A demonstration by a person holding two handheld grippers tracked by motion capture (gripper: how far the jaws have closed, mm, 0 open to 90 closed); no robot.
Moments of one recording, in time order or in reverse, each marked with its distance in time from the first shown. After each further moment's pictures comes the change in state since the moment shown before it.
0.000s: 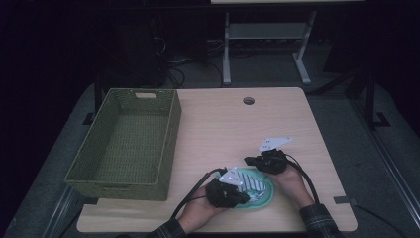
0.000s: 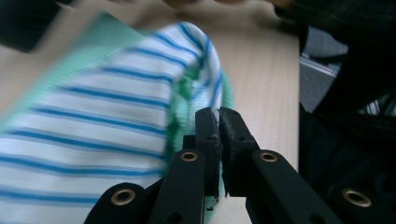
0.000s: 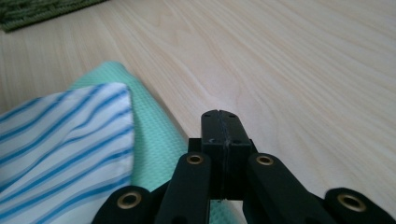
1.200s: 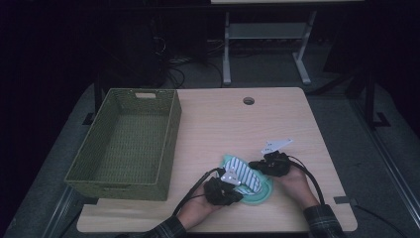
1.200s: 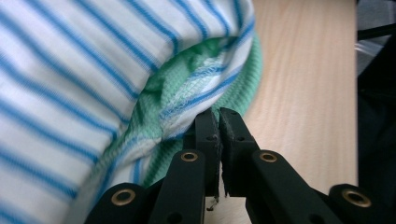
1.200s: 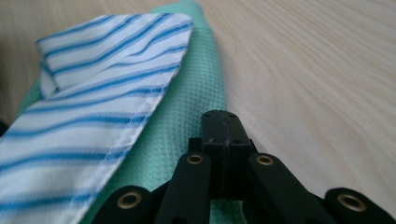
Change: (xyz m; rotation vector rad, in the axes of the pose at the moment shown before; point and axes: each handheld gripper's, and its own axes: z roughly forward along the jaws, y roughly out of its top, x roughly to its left) left arm 0.021 -0.010 0.004 0.088 0.093 -0.013; right arm -0.007 -0.015 -0.002 0.084 0.013 0.016
